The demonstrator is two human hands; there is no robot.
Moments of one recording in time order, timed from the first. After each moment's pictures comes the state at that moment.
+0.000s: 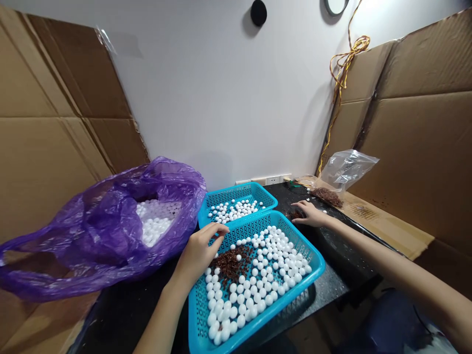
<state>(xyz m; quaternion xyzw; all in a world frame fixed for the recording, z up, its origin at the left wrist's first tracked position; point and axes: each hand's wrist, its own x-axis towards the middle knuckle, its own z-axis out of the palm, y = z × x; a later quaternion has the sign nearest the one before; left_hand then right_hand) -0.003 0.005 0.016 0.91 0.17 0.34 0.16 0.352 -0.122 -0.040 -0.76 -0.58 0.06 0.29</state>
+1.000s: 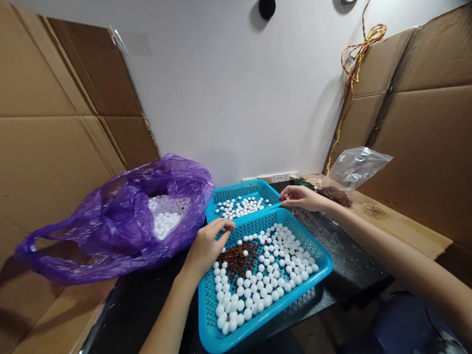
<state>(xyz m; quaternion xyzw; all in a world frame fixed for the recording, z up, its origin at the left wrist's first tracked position) -0.003 0.008 0.008 0.90 0.17 0.36 0.18 0.302 -0.099 0.035 -0.62 -0.65 0.23 0.39</state>
